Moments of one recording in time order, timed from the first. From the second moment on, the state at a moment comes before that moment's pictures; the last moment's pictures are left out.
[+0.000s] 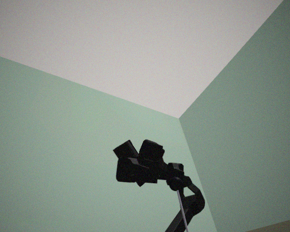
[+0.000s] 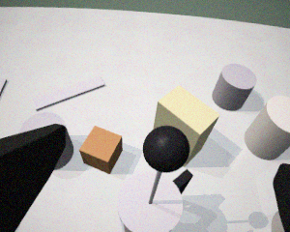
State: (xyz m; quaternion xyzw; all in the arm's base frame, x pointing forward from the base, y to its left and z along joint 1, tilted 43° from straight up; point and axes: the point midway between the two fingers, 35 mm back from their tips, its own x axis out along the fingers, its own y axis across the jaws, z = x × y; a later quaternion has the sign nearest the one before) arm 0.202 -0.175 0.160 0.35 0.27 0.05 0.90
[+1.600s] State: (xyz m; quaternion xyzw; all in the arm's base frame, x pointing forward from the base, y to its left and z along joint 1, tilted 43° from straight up) arm 0.234 -0.150 0.128 0.36 0.27 0.05 0.89
